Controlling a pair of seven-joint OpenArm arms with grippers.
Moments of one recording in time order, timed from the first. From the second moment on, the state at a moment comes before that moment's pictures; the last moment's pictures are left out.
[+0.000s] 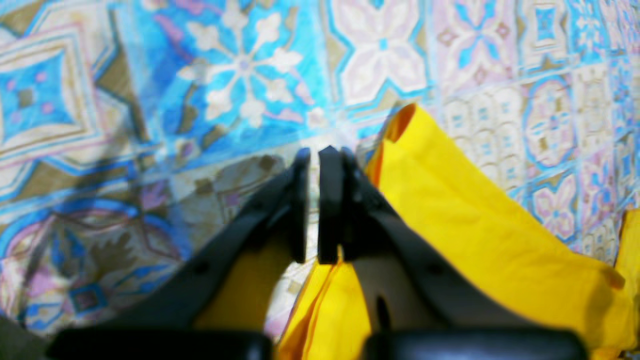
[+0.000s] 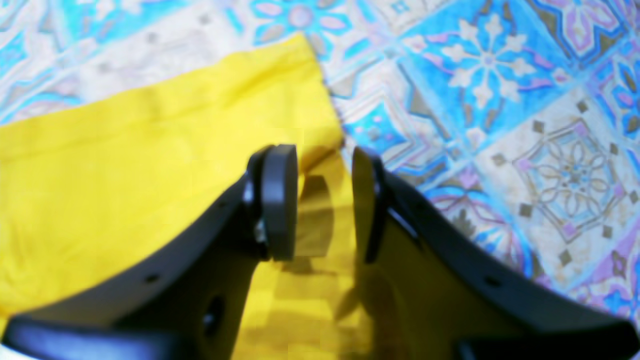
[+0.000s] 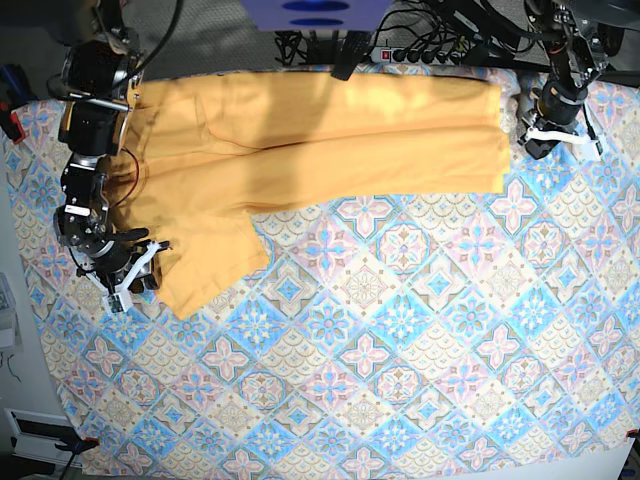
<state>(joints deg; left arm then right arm) 27.6 -9.6 -33.7 90.5 -44.3 -6.1 34.3 17.0 16.4 16.3 49.0 -6.6 36.0 -14.3</state>
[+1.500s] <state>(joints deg) 26.9 -9.6 -33.7 90.5 -44.1 -5.9 34.3 27.5 17.7 2.9 23.0 -5.1 35.1 -2.4</state>
